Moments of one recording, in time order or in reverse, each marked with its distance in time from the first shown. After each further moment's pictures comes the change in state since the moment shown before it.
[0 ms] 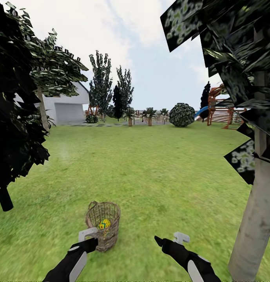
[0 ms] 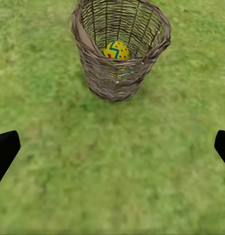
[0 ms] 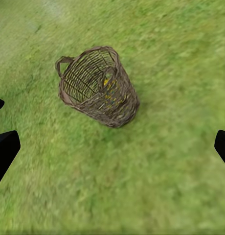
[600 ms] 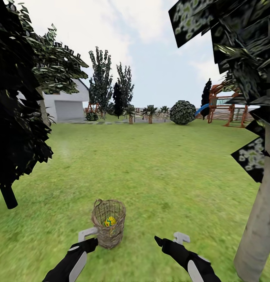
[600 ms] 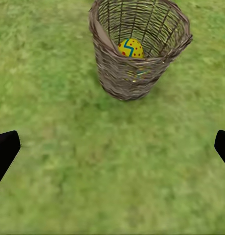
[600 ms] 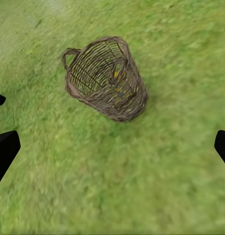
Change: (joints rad) left arm 0.000 0.001 0.000 0.000 0.000 0.000 0.000; right arm 0.000 0.000 0.001 -0.001 0.001 0.000 0.001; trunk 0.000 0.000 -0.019
